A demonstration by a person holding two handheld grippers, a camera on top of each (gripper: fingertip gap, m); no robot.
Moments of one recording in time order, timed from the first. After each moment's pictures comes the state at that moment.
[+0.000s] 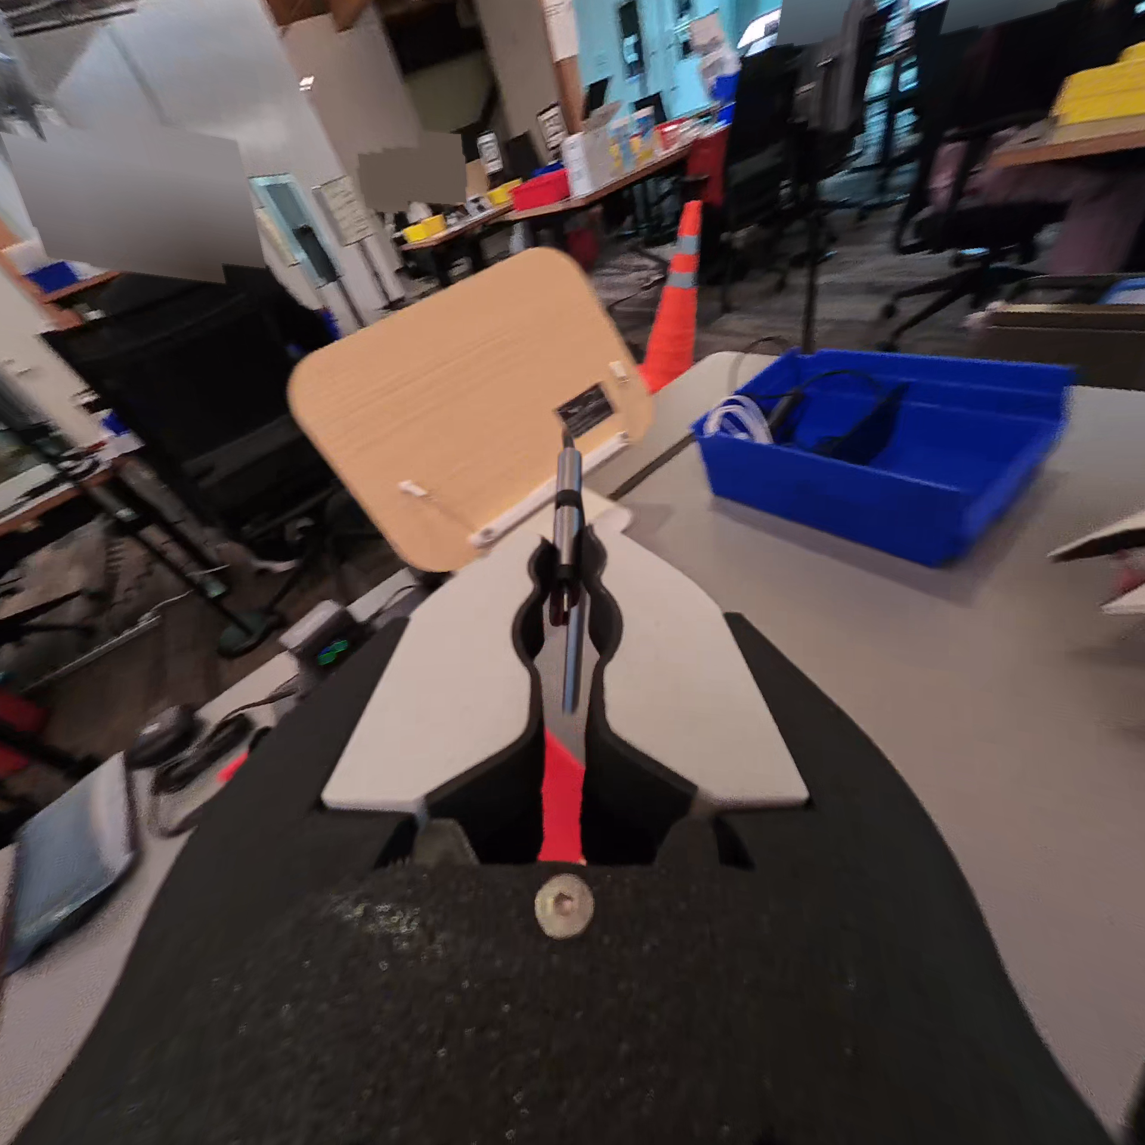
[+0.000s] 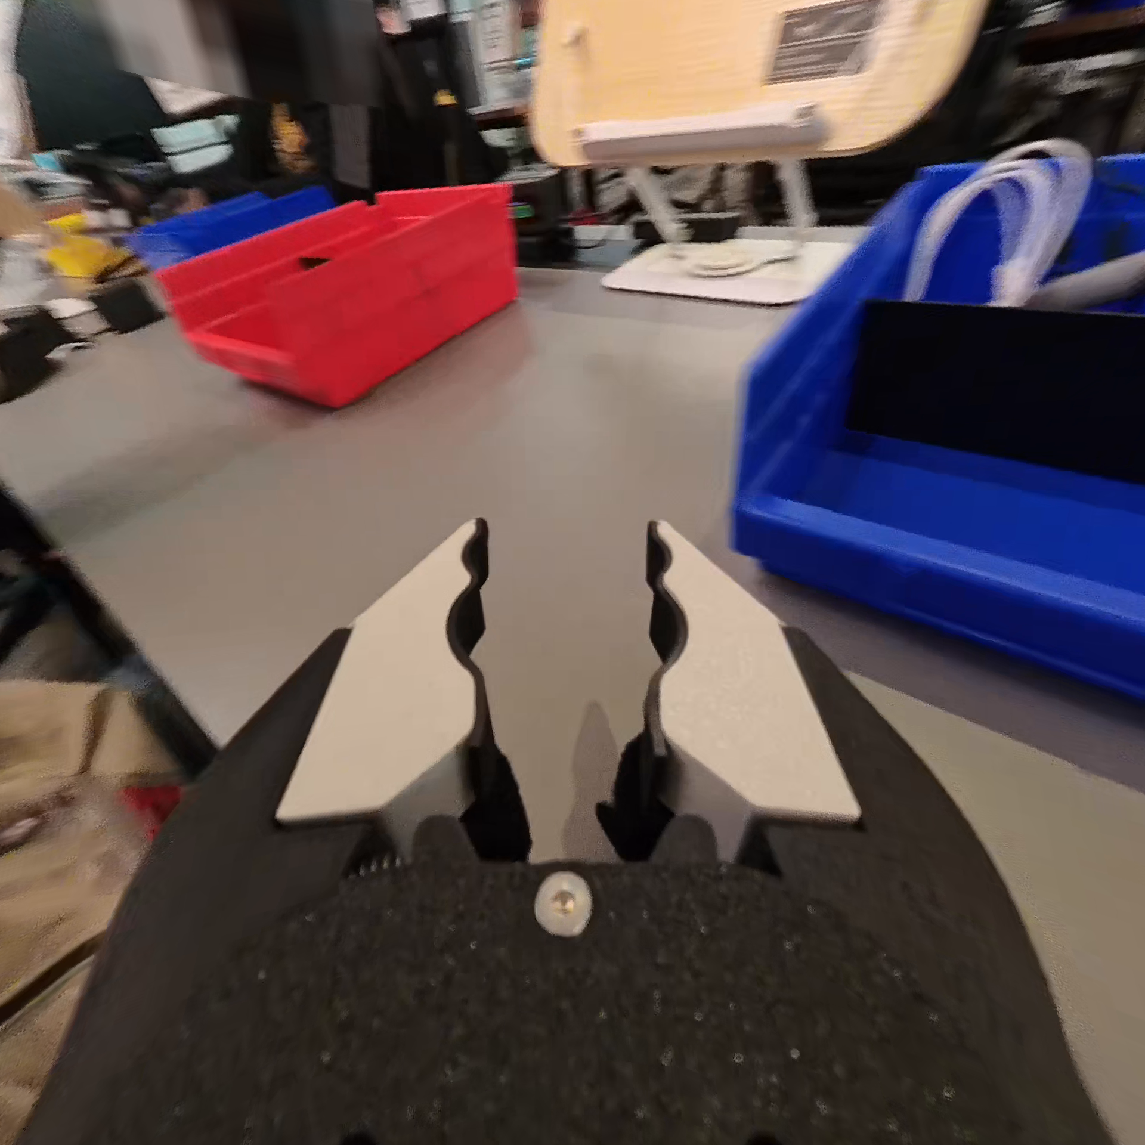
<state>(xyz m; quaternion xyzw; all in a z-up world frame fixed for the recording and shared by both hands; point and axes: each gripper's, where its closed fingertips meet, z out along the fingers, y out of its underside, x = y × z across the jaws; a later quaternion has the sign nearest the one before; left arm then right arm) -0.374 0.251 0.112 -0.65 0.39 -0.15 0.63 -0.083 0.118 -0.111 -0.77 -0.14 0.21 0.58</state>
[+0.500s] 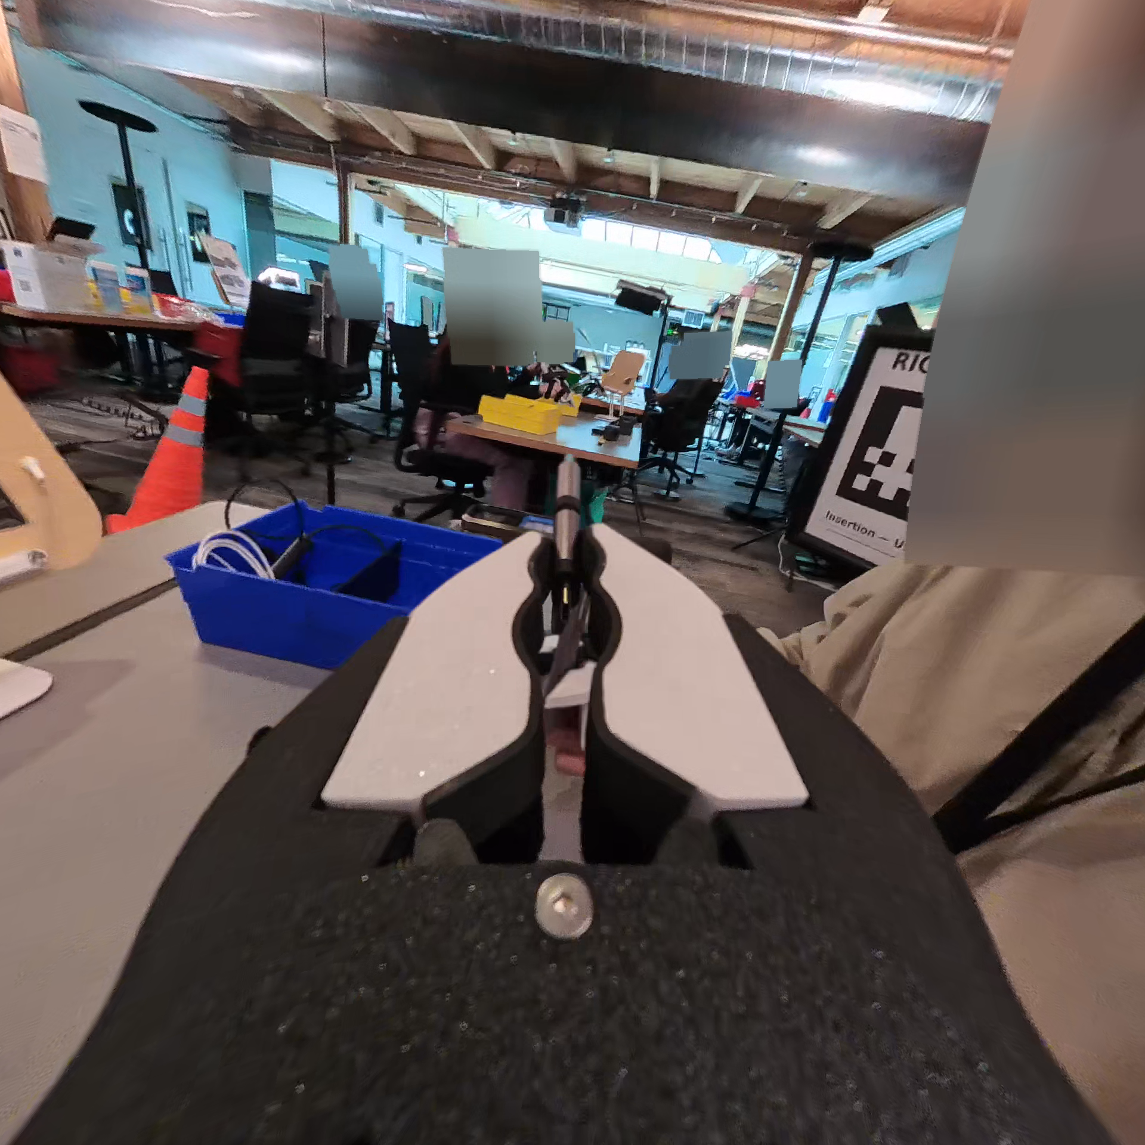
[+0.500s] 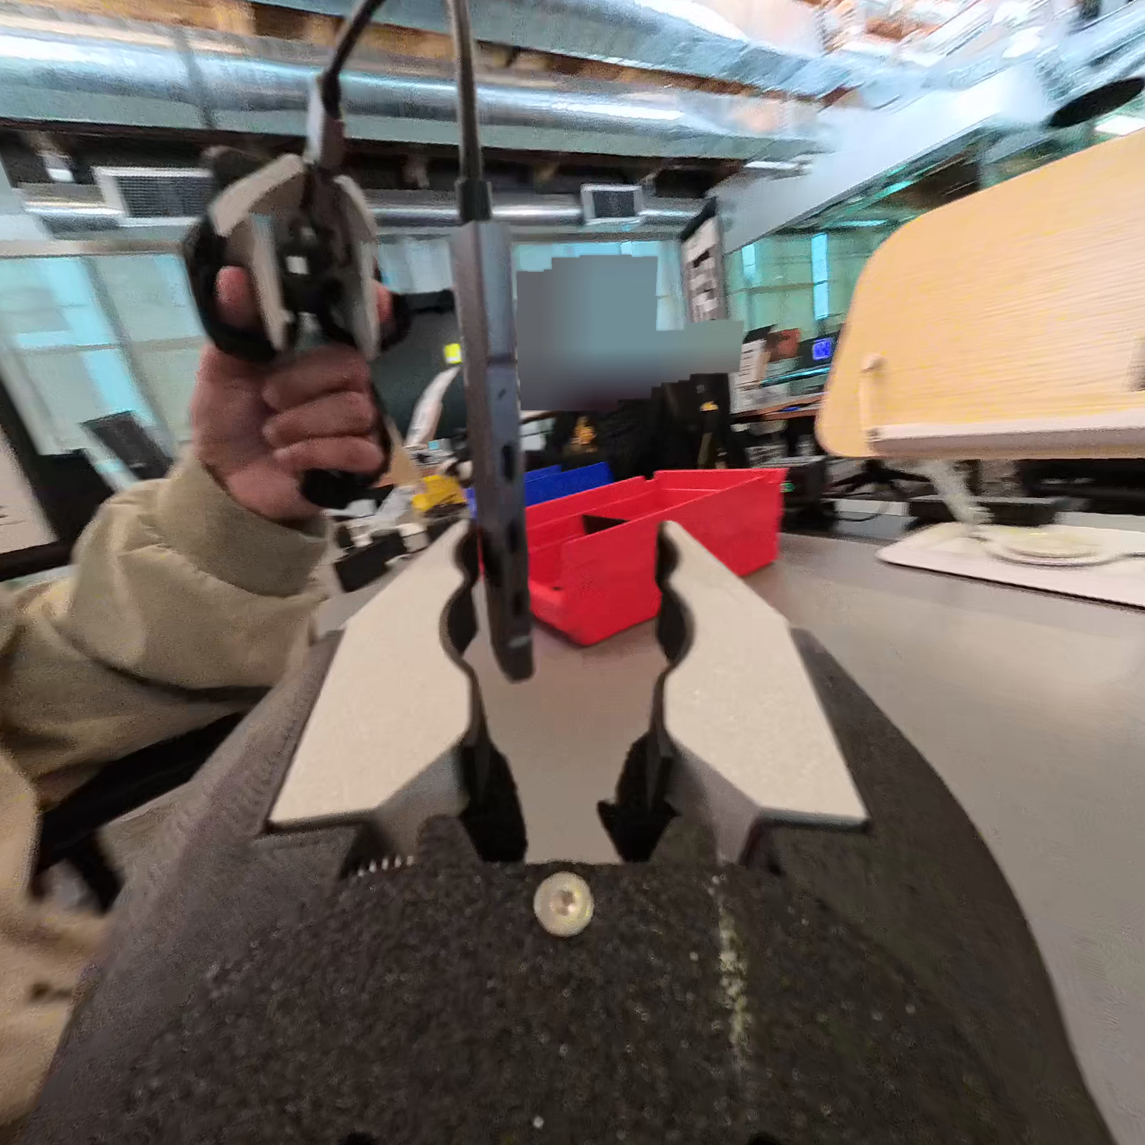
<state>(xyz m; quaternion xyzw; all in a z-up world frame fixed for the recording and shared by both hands) -0.294 0.110 0.102 -0.50 0.42 -0.58 0.49 -0.210 0.128 -0.026 -0.57 -0.20 0.40 0.69</state>
